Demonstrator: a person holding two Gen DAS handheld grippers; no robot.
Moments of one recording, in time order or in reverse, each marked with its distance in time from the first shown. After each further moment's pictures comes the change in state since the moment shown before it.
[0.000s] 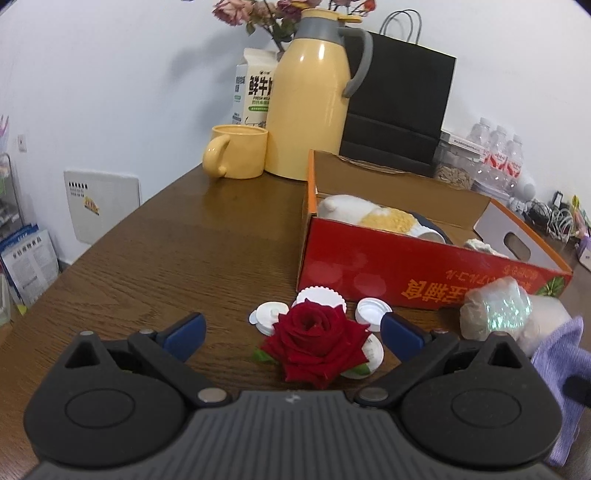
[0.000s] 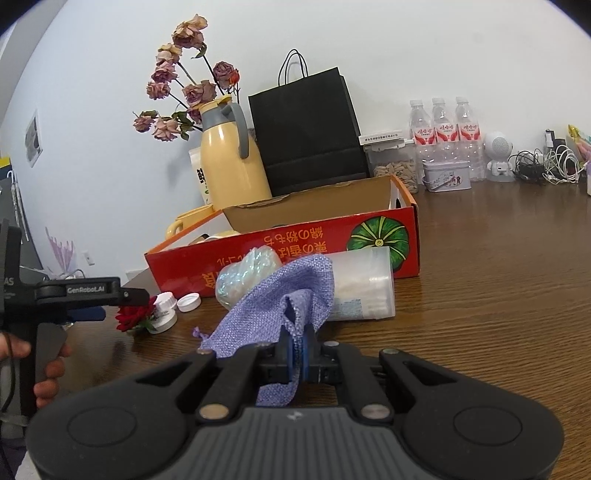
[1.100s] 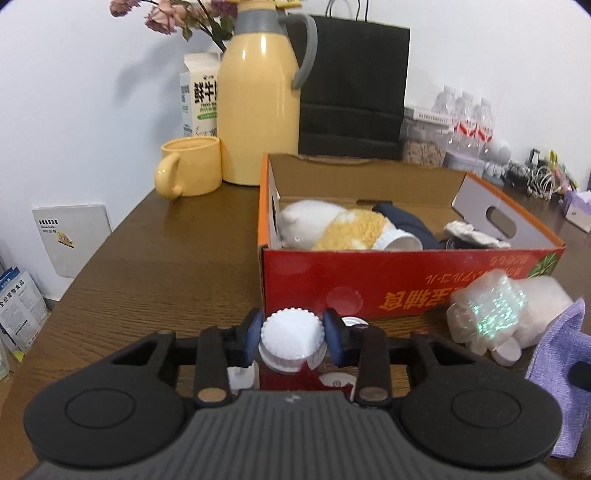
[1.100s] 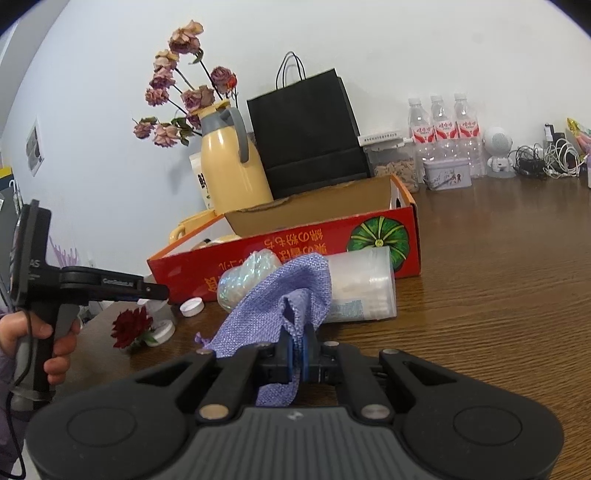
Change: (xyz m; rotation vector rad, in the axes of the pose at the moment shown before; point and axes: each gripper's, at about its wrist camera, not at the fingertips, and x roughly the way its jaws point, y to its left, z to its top) left arm 0.017 -0.026 0.023 0.174 0.025 -0.050; right arm -0.002 -0.002 0.000 0.026 -0.021 0.014
